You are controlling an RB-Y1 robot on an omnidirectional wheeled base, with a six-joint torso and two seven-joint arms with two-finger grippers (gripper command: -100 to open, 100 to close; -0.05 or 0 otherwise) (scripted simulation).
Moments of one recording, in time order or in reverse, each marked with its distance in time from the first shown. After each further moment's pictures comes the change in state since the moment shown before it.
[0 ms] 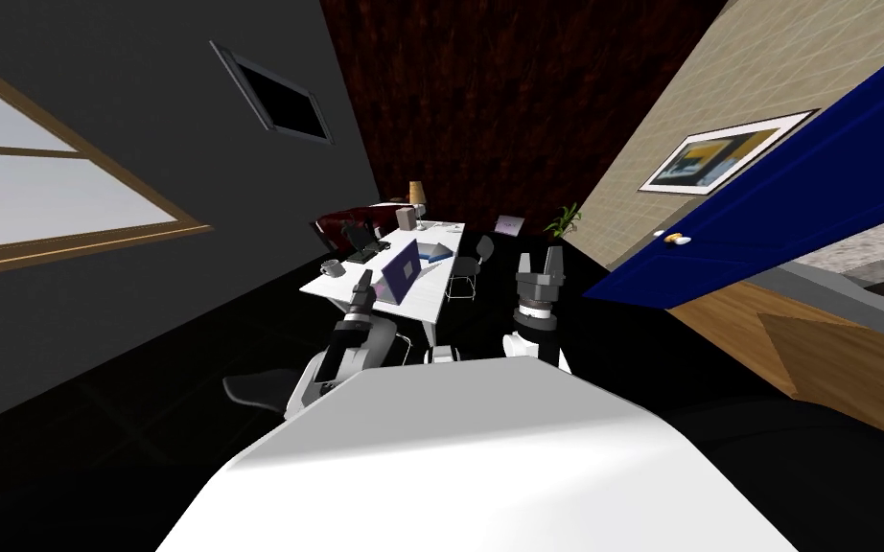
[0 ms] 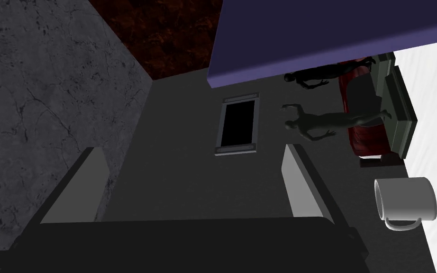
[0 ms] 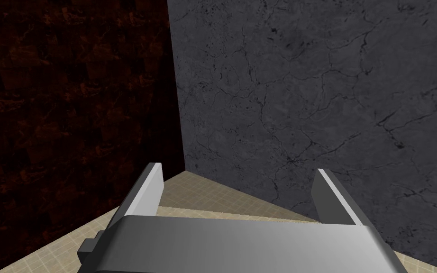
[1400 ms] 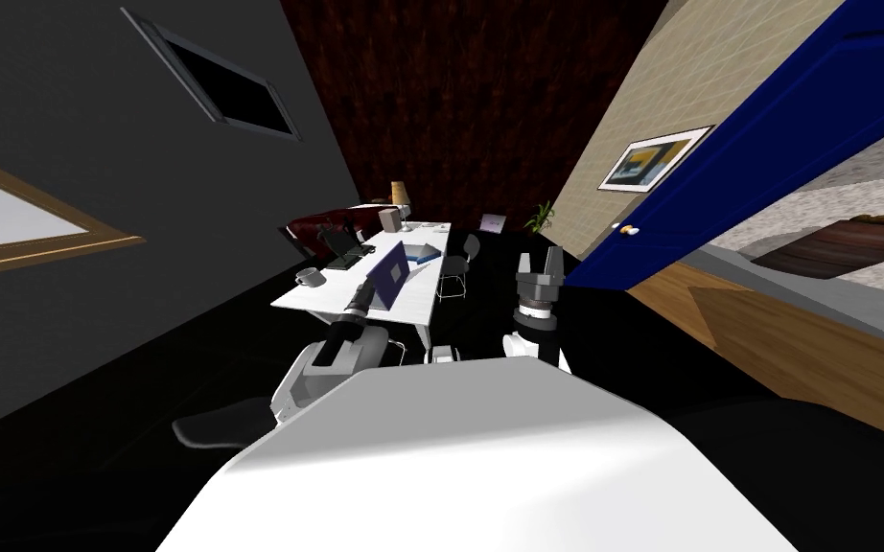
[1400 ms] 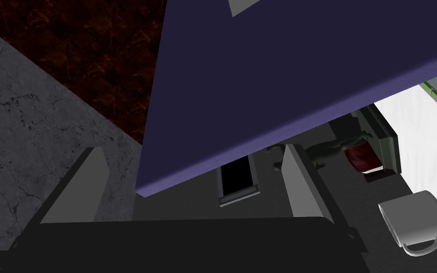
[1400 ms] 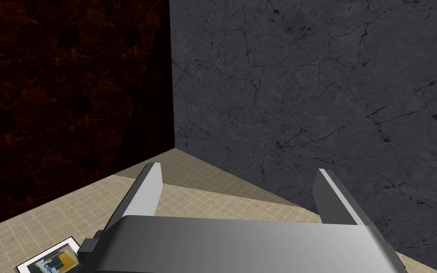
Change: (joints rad) left arm -0.060 0.157 0.014 0.006 -0.068 0.267 0.001; right arm 0.000 0.000 0.000 0.000 0.000 0.000 0.000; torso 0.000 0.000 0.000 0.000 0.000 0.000
